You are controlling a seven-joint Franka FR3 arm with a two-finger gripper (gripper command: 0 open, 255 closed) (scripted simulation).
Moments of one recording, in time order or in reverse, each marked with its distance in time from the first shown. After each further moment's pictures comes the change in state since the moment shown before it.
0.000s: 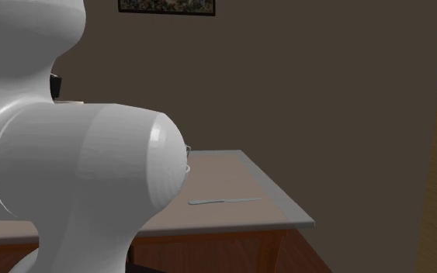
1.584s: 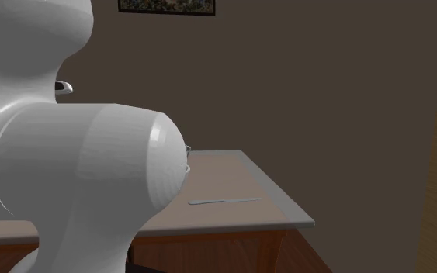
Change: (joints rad) arm -0.002 0.086 0.054 -0.253 -0.043 0.319 0.077
